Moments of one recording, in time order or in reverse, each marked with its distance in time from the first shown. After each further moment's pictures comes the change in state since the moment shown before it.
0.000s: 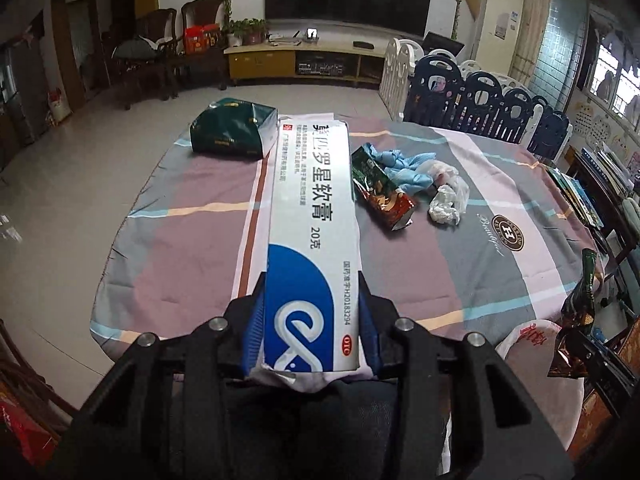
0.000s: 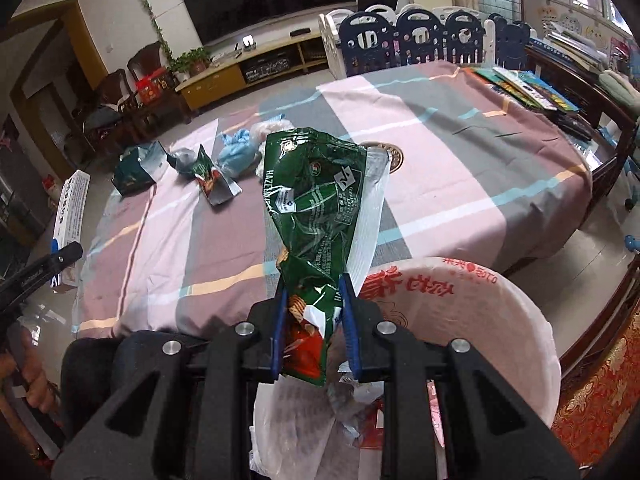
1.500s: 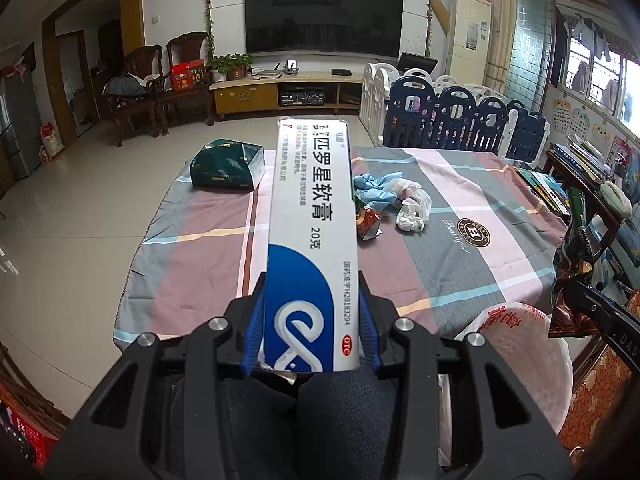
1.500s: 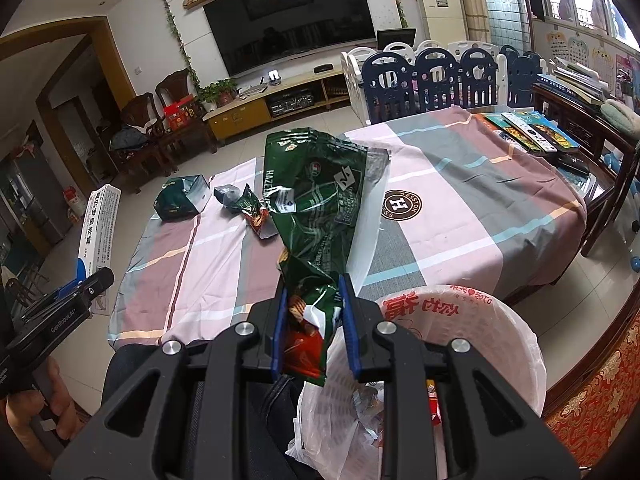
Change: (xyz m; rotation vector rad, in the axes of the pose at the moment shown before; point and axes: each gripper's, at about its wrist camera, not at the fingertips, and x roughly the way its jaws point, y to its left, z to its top) left arm -0.077 -0.004 -0.015 0.077 -0.101 -0.032; right arm -0.065 0.025 0.005 -0.043 -0.121 0.064
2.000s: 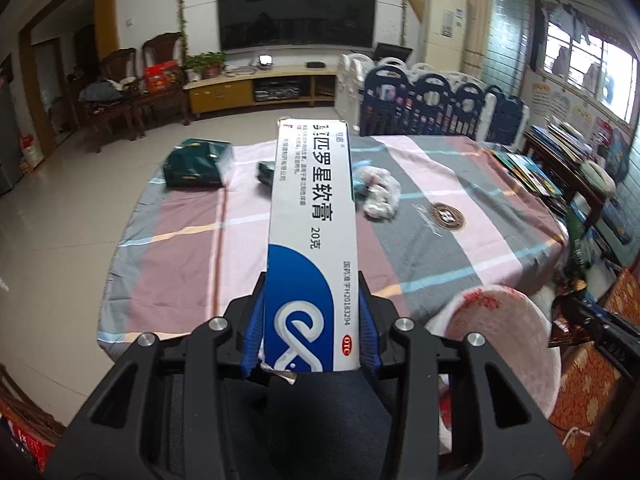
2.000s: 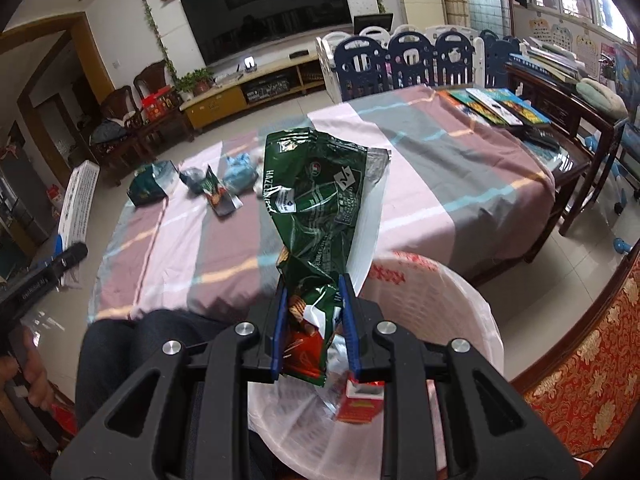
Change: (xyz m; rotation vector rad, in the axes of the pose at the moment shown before) left arm -0.004 -0.032 -0.006 0.074 0.036 -0.092; right arm -0.016 -0.052 -0.033 0.024 0.075 -0.071
